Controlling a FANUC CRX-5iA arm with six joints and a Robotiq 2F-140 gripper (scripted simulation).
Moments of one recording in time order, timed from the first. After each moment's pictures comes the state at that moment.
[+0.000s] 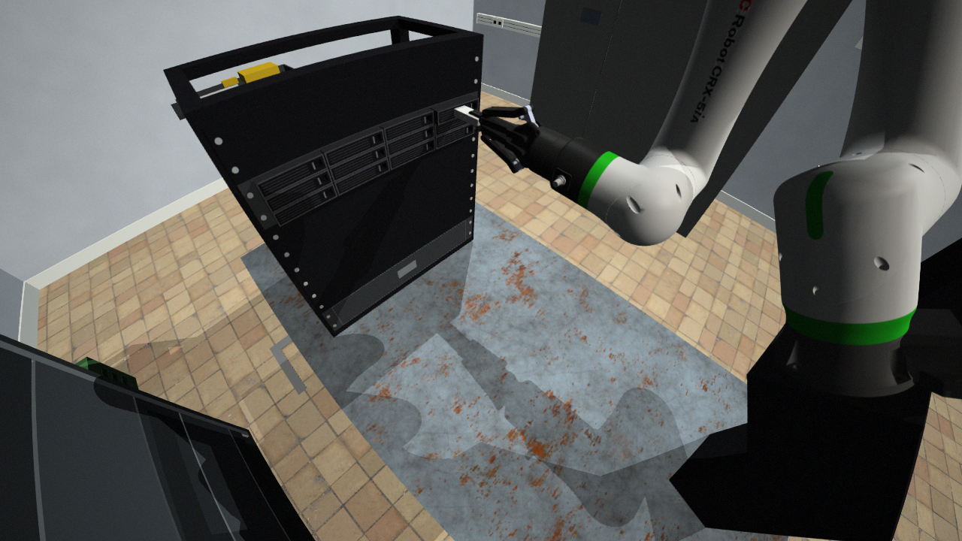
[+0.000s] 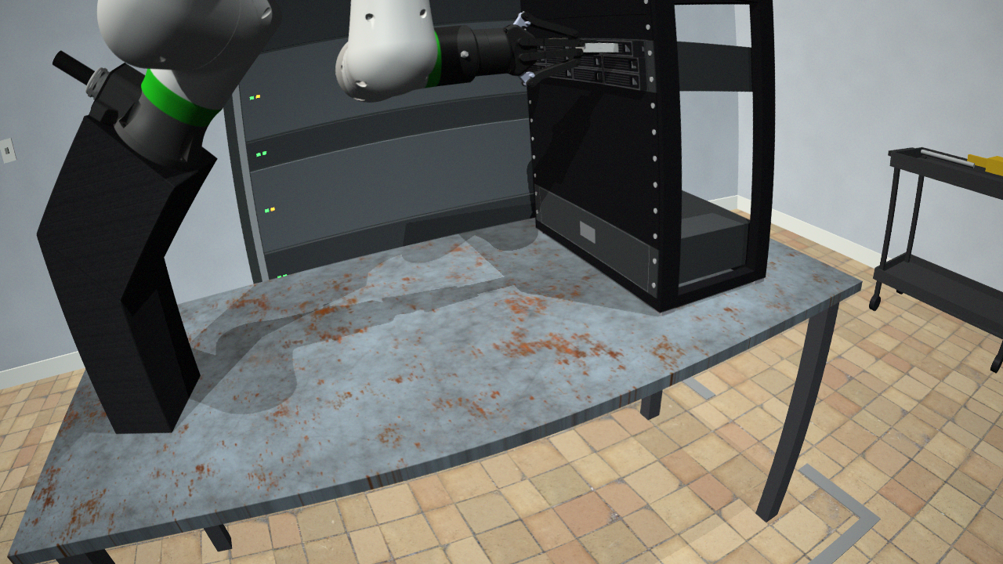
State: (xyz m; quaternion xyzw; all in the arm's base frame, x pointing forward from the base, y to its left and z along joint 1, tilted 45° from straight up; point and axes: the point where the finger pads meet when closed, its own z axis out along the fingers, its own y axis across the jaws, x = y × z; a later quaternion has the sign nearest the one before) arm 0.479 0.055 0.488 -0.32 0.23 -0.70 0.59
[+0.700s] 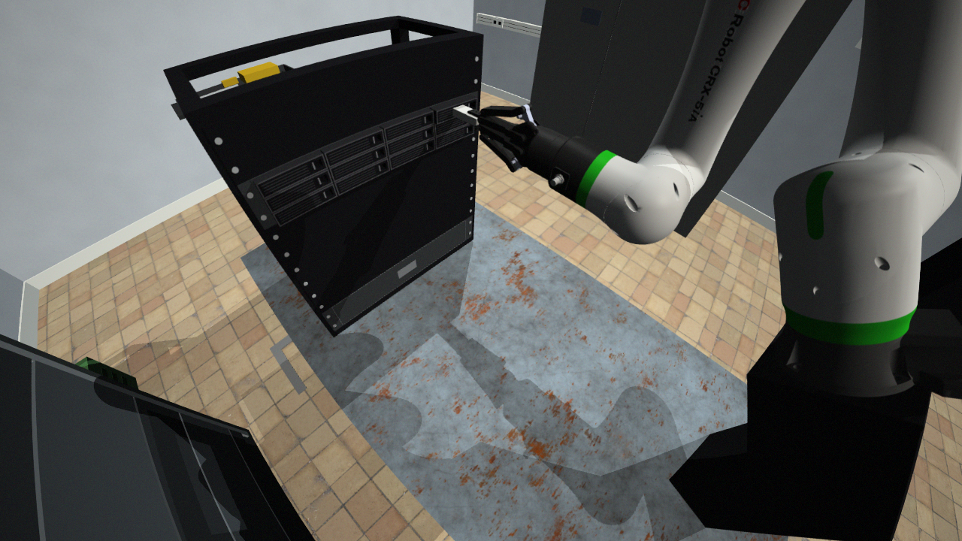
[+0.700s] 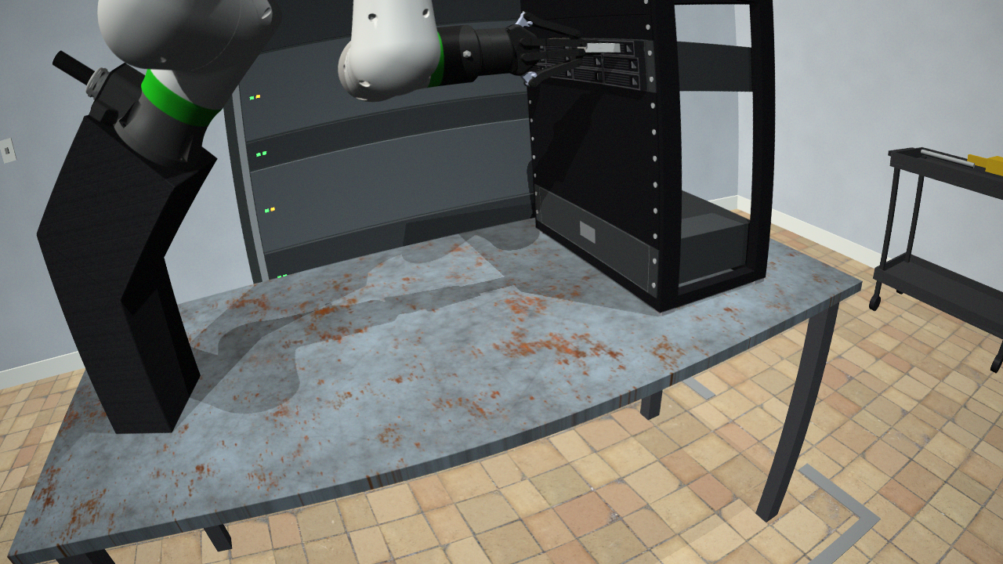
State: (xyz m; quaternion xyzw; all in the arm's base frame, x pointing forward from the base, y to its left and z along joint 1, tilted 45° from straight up) arm 0.481 0.055 0.491 -0.32 0.23 -0.70 0.59
